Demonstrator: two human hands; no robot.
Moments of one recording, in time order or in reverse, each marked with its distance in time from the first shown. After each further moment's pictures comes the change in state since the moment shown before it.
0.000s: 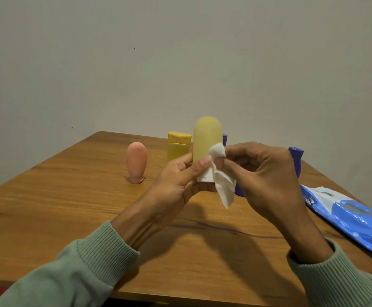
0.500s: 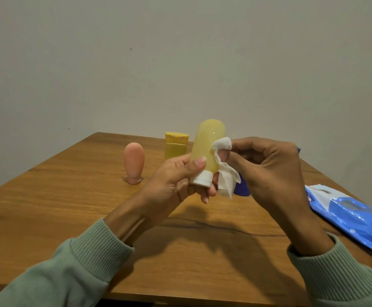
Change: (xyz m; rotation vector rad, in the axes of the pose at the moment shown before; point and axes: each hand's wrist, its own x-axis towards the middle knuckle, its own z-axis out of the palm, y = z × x) left_hand -0.002 0.007 -0.005 -0.018 -0.184 -0.005; right_hand 0.003 -0.003 -0.008 0.129 0.041 0.048
